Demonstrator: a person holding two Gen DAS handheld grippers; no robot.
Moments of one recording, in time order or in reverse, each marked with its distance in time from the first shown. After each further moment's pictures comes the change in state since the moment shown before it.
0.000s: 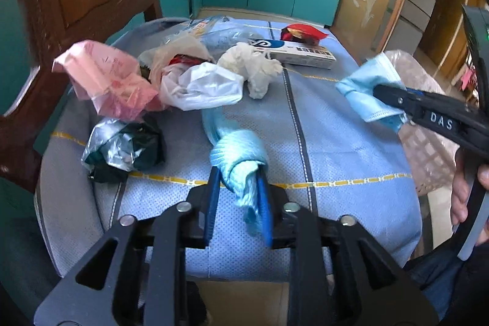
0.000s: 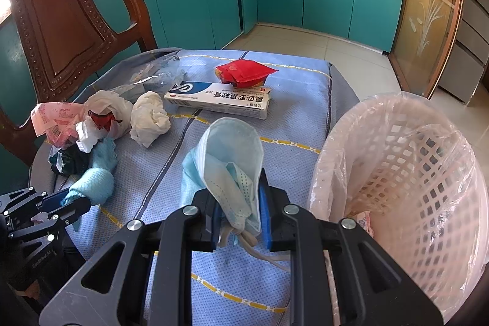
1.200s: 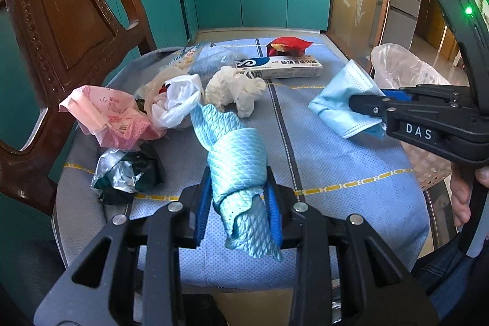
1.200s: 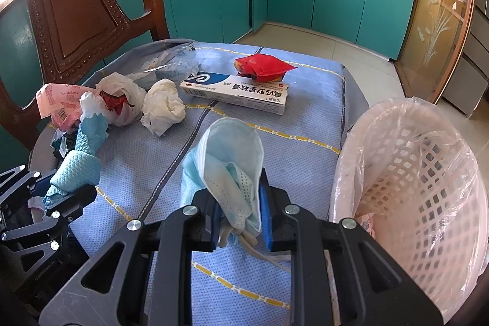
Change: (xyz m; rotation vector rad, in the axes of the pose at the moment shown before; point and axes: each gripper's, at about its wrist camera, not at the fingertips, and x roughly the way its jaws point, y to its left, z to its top) left arm -0.016 -0.027 0.002 0.127 -0.095 0.073; right arm 0.001 0.017 -0.007 -0.062 0.006 0.002
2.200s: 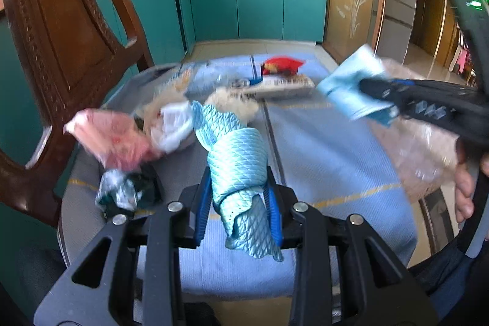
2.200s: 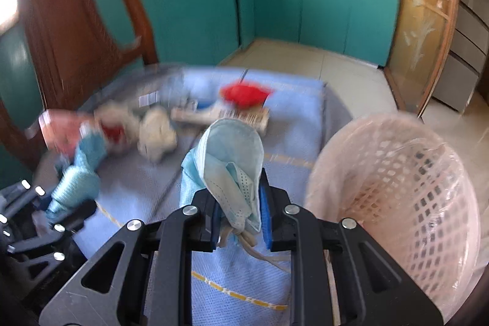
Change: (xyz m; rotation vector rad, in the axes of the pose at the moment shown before) left arm -0.015 -0.002 0.017 0.001 -0.073 -0.022; right arm -0.045 -0.025 0.013 0.101 -0.160 -0.013
